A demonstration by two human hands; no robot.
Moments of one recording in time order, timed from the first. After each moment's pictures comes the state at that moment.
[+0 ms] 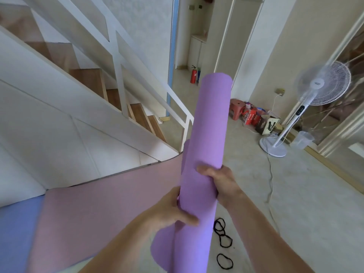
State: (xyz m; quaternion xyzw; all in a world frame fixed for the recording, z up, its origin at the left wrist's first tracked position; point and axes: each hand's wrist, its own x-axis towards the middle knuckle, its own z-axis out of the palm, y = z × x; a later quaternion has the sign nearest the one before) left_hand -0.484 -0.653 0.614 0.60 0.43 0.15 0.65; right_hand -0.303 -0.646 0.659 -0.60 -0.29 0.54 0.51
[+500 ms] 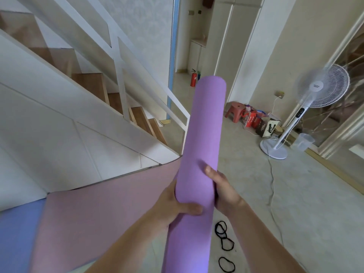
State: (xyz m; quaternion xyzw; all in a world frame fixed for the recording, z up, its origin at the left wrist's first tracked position) left_hand -0.487 -0.663 0.645 0.51 0.40 0.28 0.71; right_hand -0.310 -0.657 0.649 -0.47 -0.34 0.63 0.51
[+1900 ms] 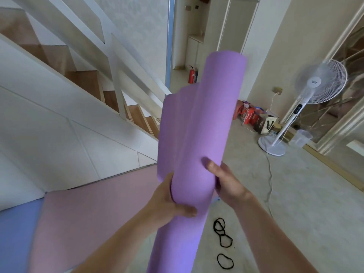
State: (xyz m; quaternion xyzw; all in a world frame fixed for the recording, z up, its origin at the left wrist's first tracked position) left_hand -0.484 -0.655 0.640 0.58 0.43 0.29 0.63; right_hand -0.288 -0.652 0.669 -0.45 -0.40 0.59 0.54
